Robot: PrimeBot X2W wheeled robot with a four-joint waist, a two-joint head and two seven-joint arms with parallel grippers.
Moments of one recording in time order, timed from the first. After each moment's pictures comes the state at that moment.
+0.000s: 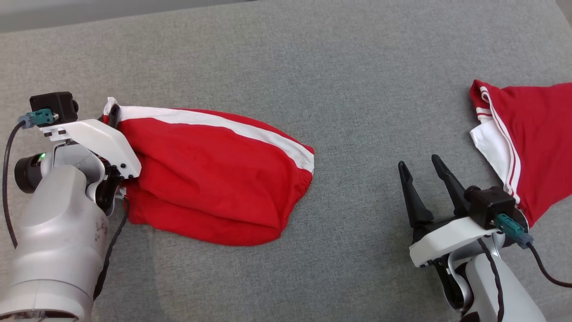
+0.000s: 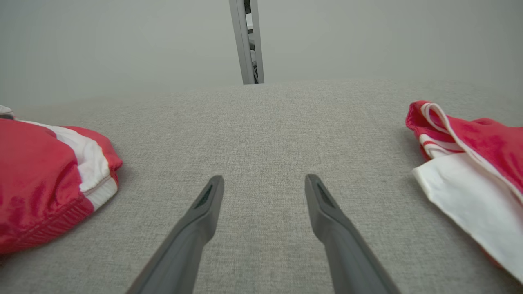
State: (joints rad) left arm -0.93 0.17 -0.06 1.22 -0.35 -0.12 -0.06; right arm -0.34 -0.05 0.18 0.43 0.21 0.13 -0.26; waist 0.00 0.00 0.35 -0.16
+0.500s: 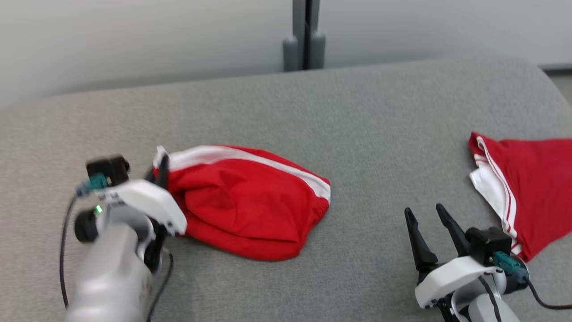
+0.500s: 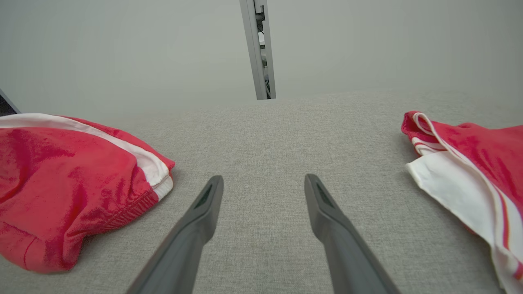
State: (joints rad) left arm -0.73 0.08 -0.16 1.12 -0.45 -0.13 -0.21; right arm -0.23 -0.05 0.16 0.50 0.23 0.13 -0.26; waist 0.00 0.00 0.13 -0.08
